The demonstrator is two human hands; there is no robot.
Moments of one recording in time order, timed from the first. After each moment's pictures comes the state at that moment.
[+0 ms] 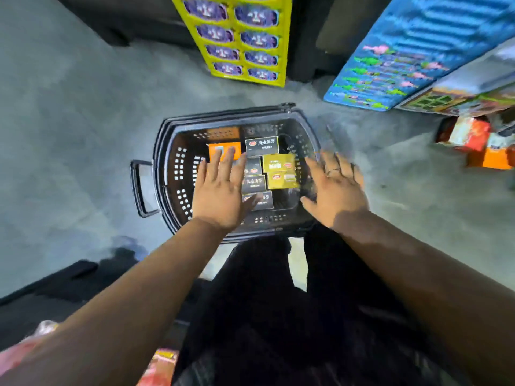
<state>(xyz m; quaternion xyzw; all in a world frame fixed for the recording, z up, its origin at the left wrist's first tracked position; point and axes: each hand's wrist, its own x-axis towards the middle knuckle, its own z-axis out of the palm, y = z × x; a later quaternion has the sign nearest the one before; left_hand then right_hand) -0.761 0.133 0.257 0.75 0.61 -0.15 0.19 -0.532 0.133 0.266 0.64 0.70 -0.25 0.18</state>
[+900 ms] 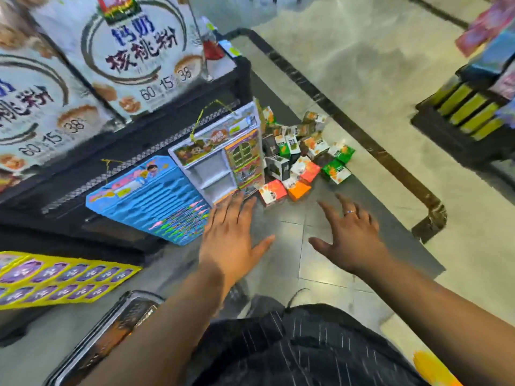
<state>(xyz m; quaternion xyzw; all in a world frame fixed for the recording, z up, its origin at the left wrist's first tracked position) -0.215 0.082 0.524 0.95 0.29 -0.02 0.09 -0.049 -0.083 0.529 0.90 0.38 -0.21 0.01</state>
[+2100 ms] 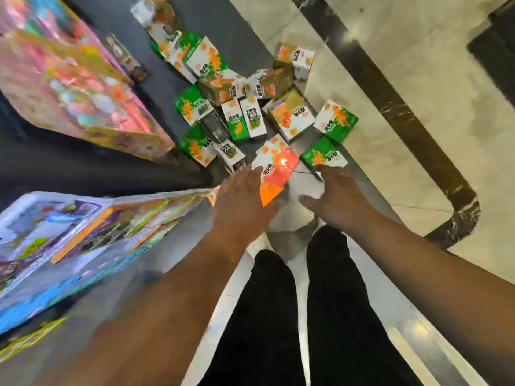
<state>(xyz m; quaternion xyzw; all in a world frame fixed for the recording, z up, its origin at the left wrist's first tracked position) 0.295 0.229 0.205 0.89 0.33 -0.19 0.25 0.432 0.088 0.195 0.86 0.20 -0.44 -0.16</state>
